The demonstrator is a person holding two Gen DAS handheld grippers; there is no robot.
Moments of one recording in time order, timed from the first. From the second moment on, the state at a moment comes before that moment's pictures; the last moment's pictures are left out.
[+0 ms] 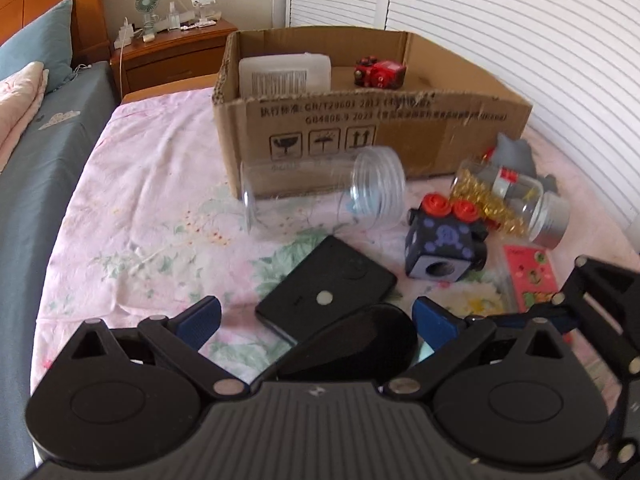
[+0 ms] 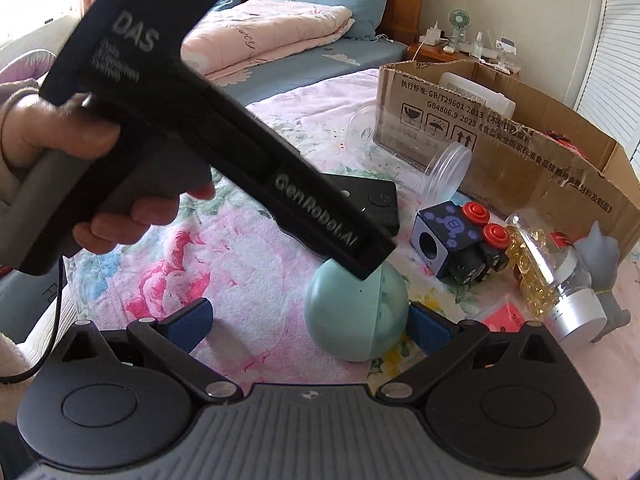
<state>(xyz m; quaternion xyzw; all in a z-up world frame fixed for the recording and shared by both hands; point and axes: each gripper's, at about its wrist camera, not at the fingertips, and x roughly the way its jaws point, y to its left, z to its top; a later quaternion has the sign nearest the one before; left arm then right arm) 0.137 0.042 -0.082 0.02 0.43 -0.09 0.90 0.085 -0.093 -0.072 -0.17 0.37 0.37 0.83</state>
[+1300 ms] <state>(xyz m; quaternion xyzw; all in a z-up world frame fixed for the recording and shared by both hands) 0.079 0.082 -0.086 0.01 0.41 -0.04 0.91 0.084 -0.097 -0.074 -0.17 0.35 0.38 0.84</state>
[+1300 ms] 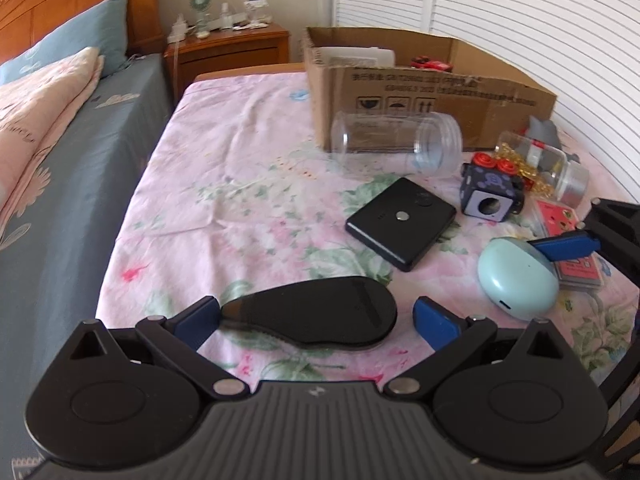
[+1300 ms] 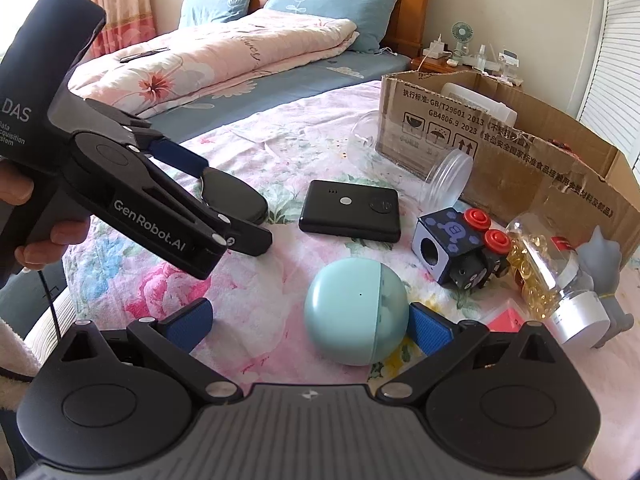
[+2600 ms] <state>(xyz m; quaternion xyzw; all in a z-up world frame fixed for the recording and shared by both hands) 0.079 0.086 -0.065 0.04 0.42 -0.08 0.91 0.093 -0.104 -0.049 -0.18 0.37 0.31 0.86</state>
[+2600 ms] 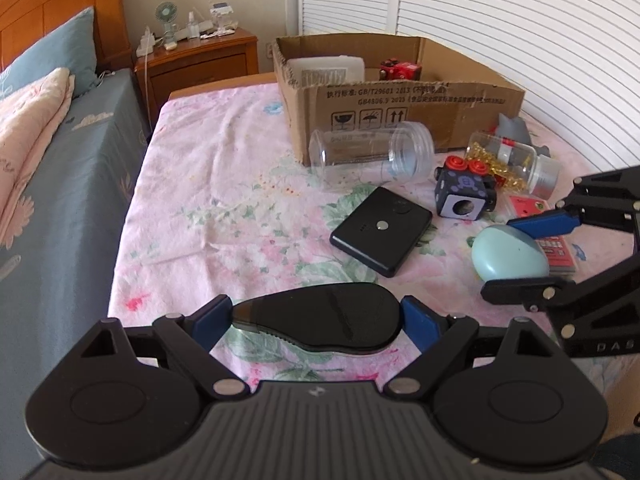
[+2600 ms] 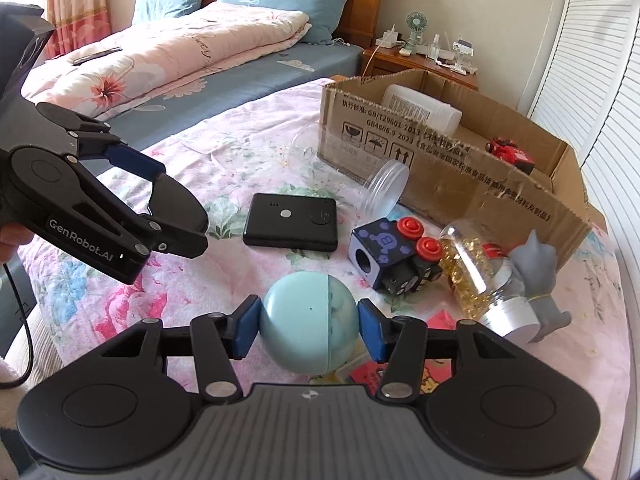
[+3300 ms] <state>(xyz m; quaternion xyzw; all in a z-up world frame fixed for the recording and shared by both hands) 0.176 0.048 0.029 0.07 0.32 -0.15 0.93 0.134 -0.145 0.020 -0.19 0.31 0.28 0.89</state>
